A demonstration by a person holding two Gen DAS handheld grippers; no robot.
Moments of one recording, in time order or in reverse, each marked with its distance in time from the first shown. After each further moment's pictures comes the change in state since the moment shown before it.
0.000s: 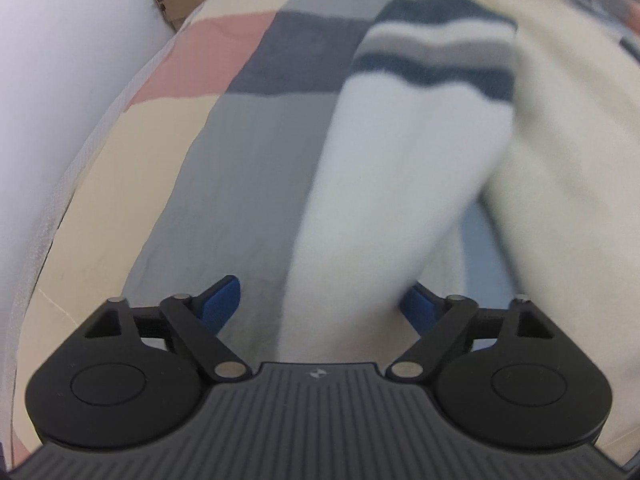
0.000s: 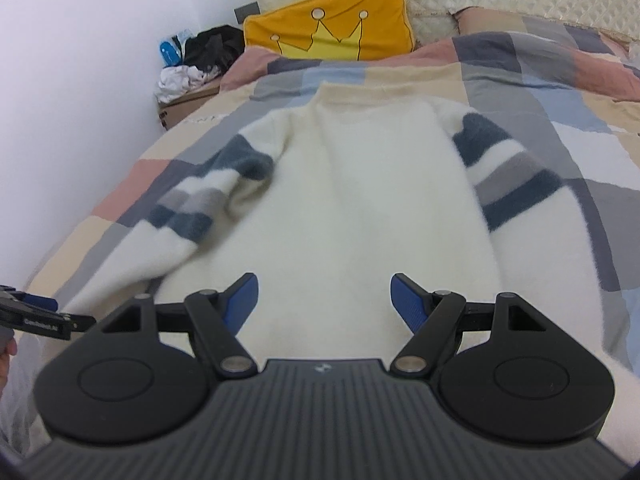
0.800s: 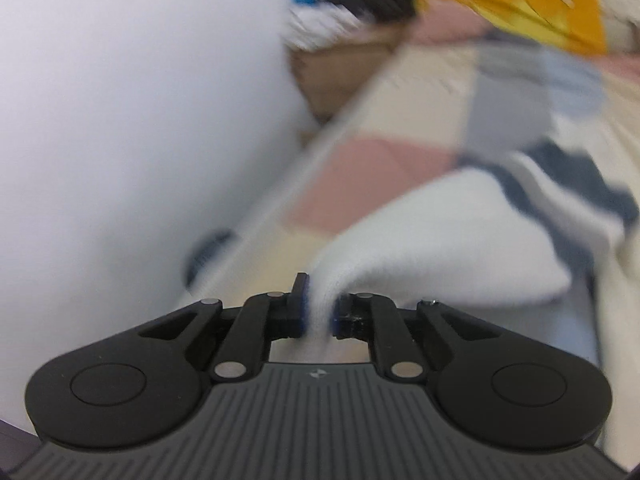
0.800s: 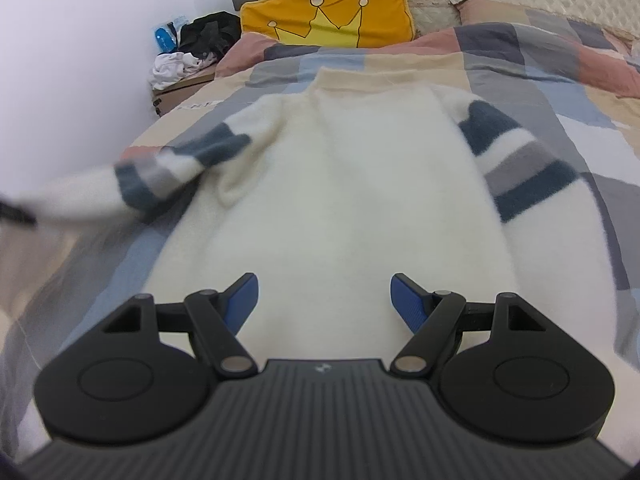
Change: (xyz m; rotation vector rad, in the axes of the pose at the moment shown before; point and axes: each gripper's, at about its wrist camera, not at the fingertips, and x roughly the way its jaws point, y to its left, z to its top) left arm -0.037 0.101 0.127 -0.200 -0.225 0.339; right arm 0.015 -0.001 -0.003 -0.020 0.027 -0.012
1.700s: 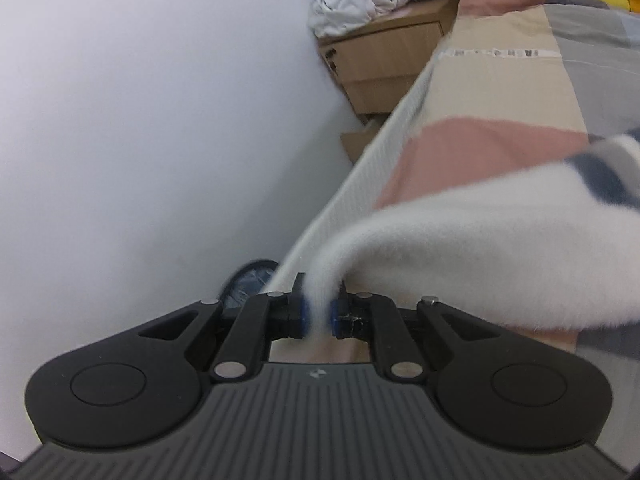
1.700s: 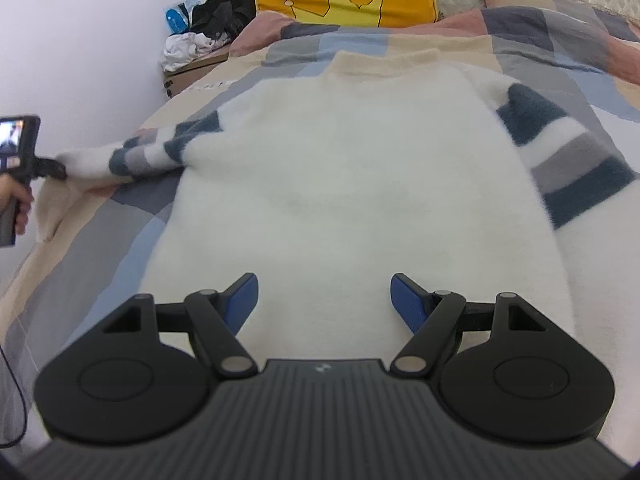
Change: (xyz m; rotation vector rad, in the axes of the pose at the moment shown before) left arm 0.201 0.005 0.028 0.072 0.004 0.092; right arm 0.039 0.009 0.008 -0.008 0.069 0.049
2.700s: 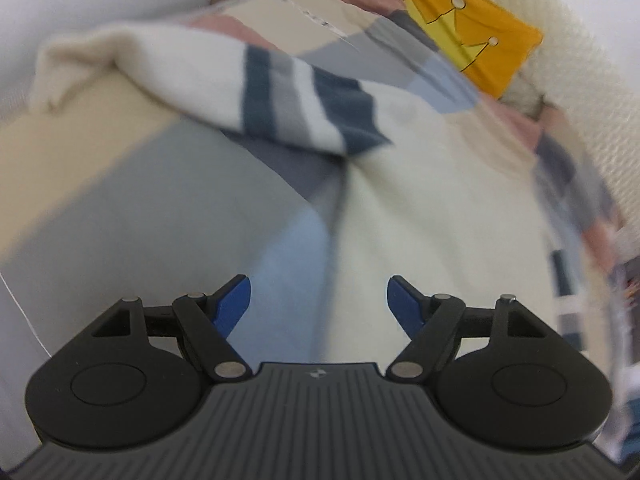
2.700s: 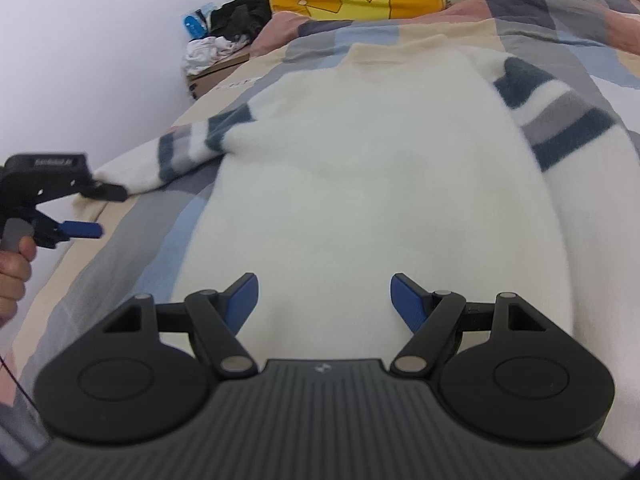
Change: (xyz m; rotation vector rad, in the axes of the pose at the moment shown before) left arm -0.257 -0.097 -0.112 -0.511 0.226 -0.701; right arm -0.046 -0.001 -0.032 0.040 0.017 0.118
